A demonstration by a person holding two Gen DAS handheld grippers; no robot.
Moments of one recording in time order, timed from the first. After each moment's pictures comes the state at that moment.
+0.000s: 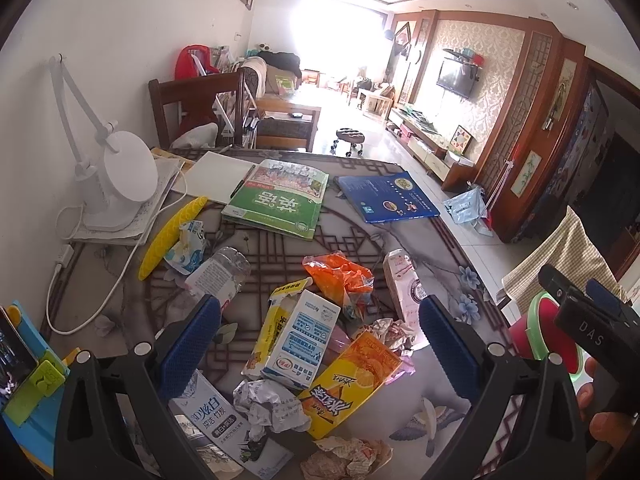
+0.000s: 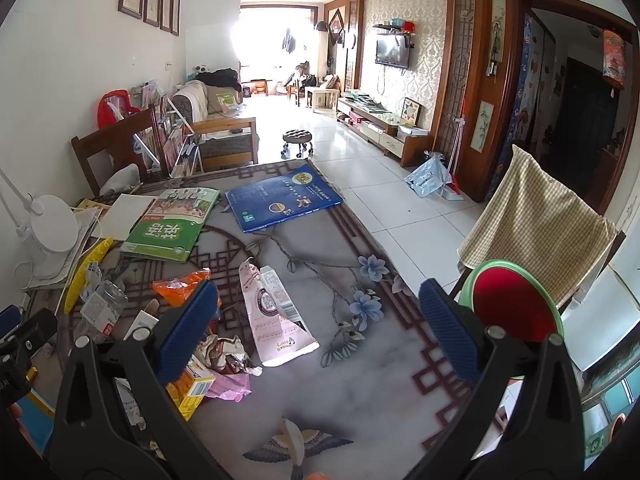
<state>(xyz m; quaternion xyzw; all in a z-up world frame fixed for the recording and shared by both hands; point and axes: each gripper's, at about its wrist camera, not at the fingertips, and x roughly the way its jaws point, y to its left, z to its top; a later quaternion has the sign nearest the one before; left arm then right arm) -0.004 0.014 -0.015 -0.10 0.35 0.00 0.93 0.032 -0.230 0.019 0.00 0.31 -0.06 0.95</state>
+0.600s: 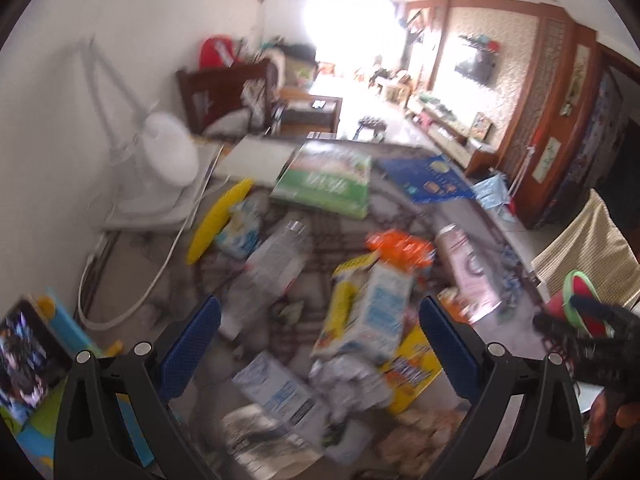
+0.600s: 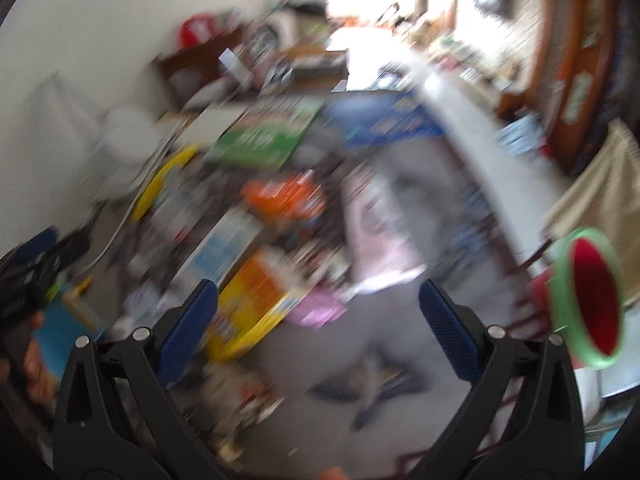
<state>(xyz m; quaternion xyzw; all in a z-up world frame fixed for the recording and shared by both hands) -0.029 0.080 -0.046 -0.08 0.39 0.04 0.92 0.031 -0.178 -0.043 0.01 0.46 0.15 0.87</state>
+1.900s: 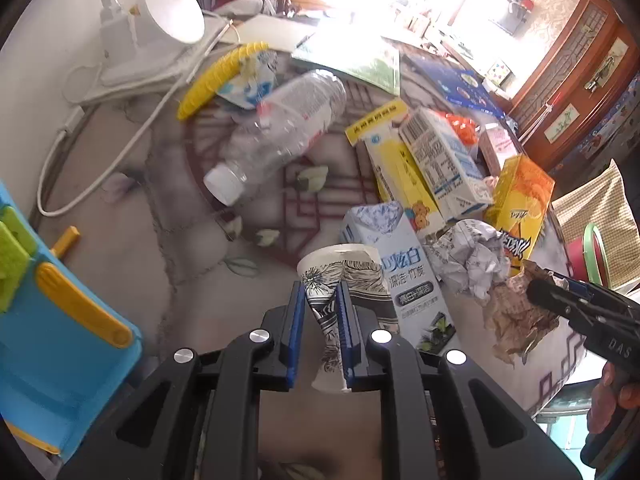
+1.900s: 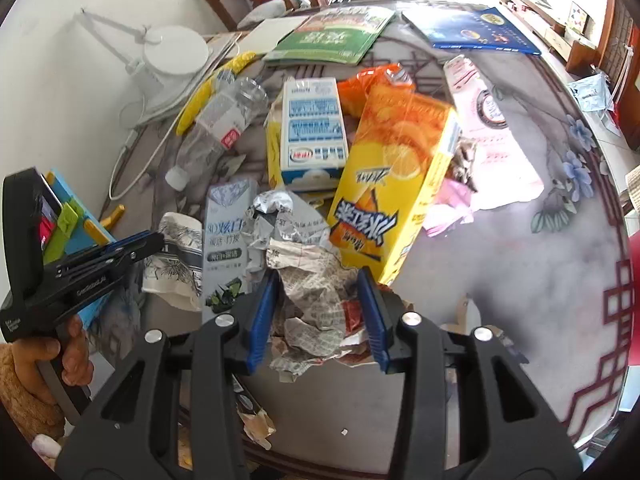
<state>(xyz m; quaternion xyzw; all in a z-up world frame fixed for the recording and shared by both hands) -0.023 0.100 -0.150 -0.14 0.51 0.02 0.85 0.031 -0.130 -0.121 0.02 0.54 0.23 0.81</state>
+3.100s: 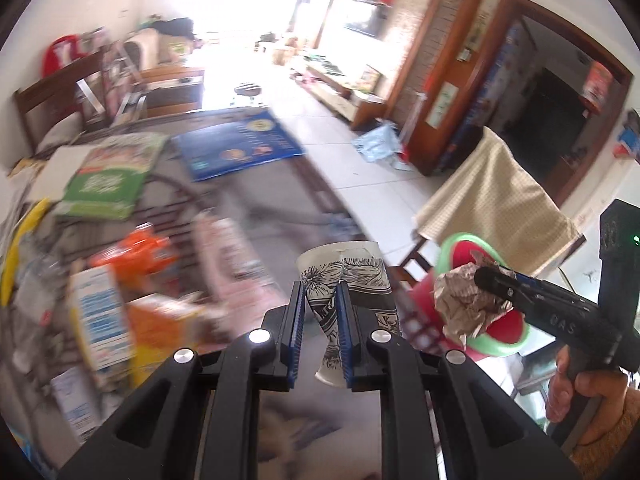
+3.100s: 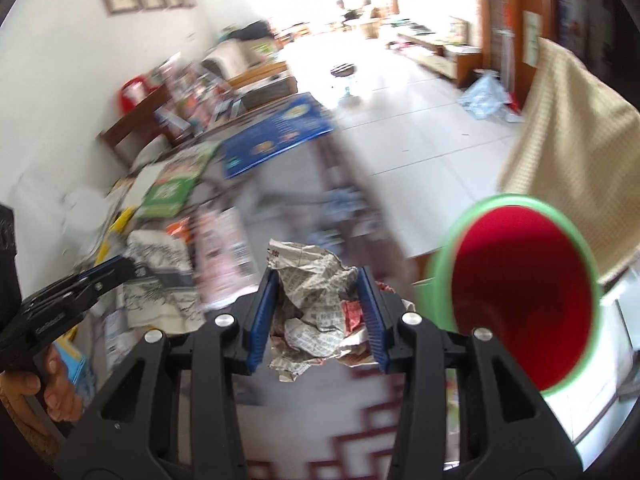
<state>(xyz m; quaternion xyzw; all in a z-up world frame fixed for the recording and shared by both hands) 0.067 -0.190 -0.039 -0.07 0.41 -0.18 0.89 0.060 -0.433 -0.044 0.11 0.42 0.06 0.90</state>
